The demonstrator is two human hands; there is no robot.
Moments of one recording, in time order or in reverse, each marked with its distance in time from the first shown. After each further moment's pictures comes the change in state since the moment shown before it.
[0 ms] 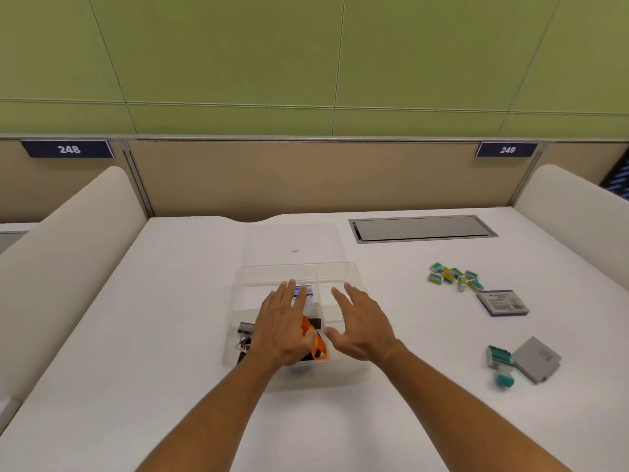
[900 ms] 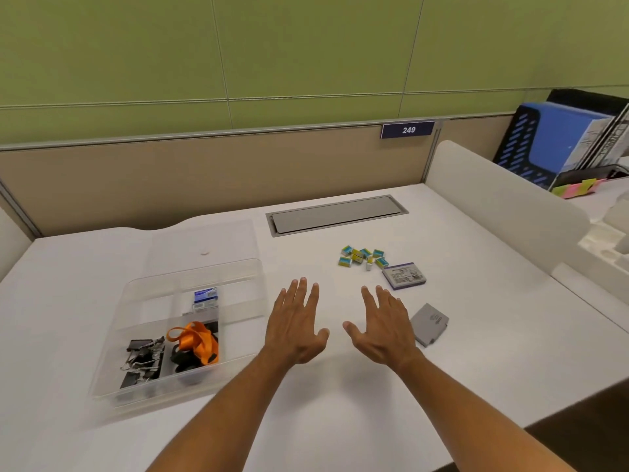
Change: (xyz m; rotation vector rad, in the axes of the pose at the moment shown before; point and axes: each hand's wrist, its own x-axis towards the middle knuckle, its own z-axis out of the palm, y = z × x) left_hand 0.034 0.201 0.055 0.031 -0.054 0.226; right_hand -0.100 0.197 -0.033 -0.047 0.074 0.387
